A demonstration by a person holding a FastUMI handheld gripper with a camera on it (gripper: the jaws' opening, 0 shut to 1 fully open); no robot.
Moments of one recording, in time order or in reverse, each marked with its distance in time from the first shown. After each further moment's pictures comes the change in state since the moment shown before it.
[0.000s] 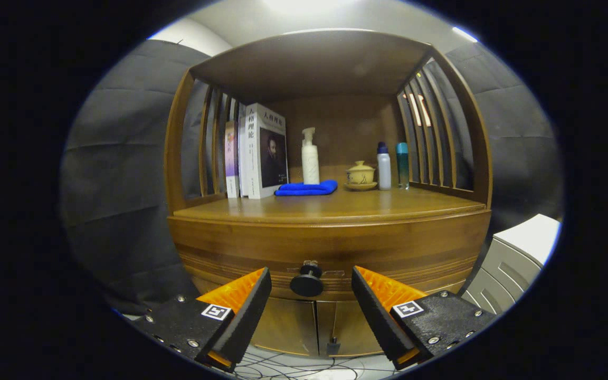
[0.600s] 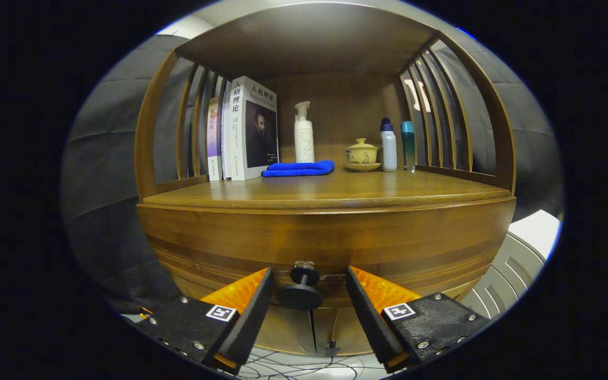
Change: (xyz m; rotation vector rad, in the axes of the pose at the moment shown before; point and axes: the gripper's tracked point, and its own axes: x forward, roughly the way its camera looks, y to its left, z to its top) arm 0.049 -0.010 -0.016 0.030 0.068 -0.060
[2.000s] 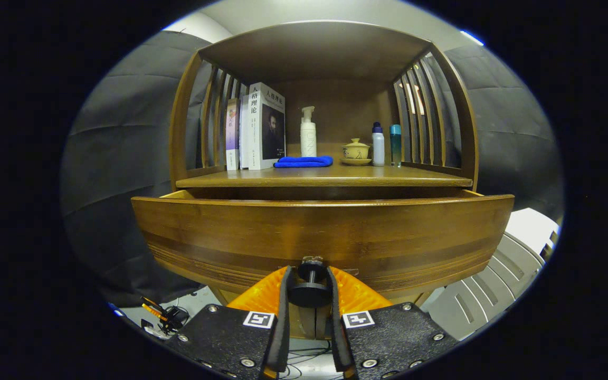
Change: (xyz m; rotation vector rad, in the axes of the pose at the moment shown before) arm -0.099 0.017 -0.027 -0.030 0.021 0.008
